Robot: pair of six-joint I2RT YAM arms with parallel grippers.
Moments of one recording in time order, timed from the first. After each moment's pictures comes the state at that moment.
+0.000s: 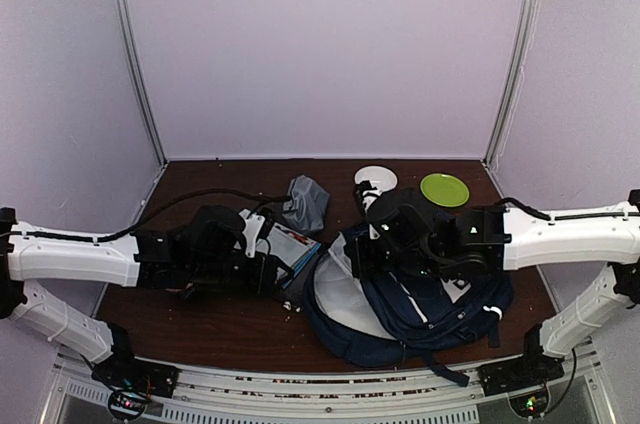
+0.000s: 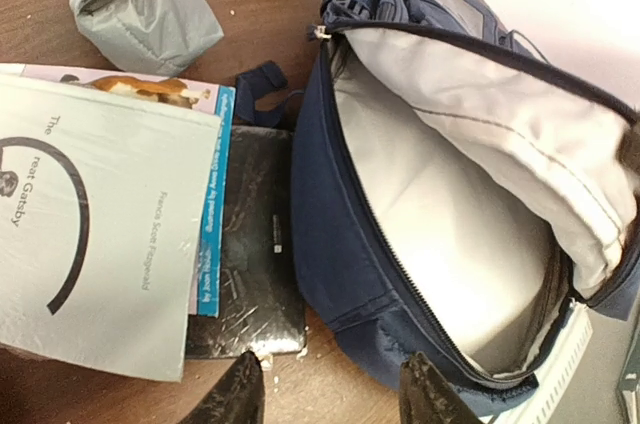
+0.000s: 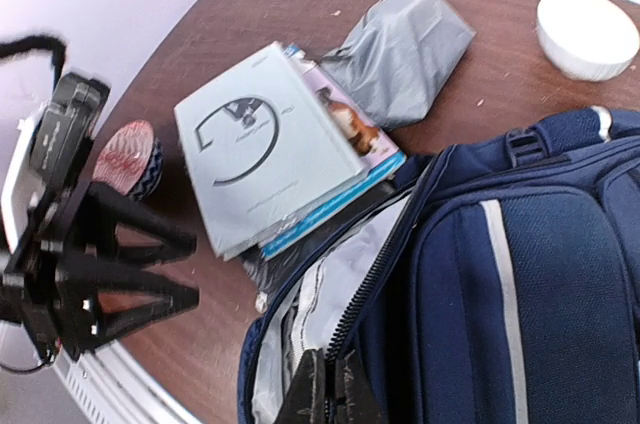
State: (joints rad) left arm -1.03 1.28 0.73 -0.12 -0.05 -0.60; right arm 1.20 1.42 1.10 -0.37 0.38 0.70
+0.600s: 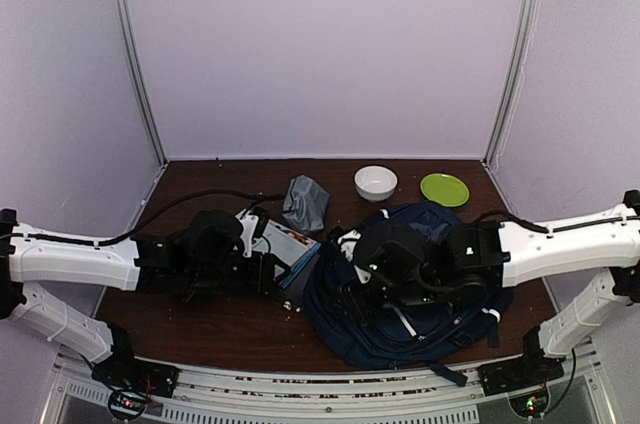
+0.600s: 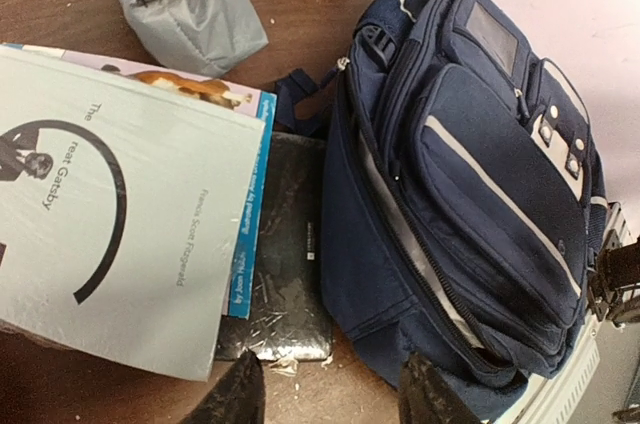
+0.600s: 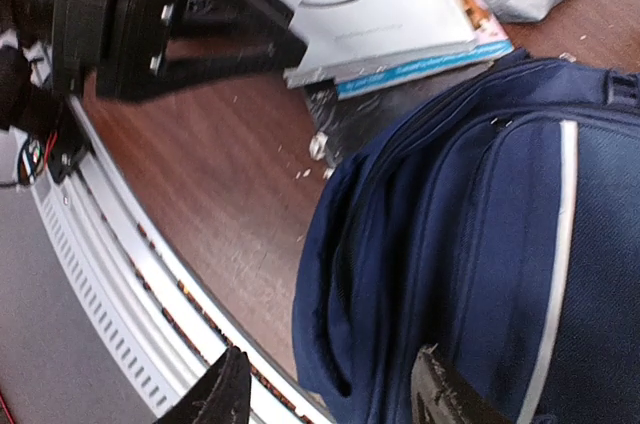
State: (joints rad) left arm -1.03 1.27 0.69 -0.07 -0.12 -0.65; right arm 1.32 1.45 1.12 -0.53 0.24 0.57
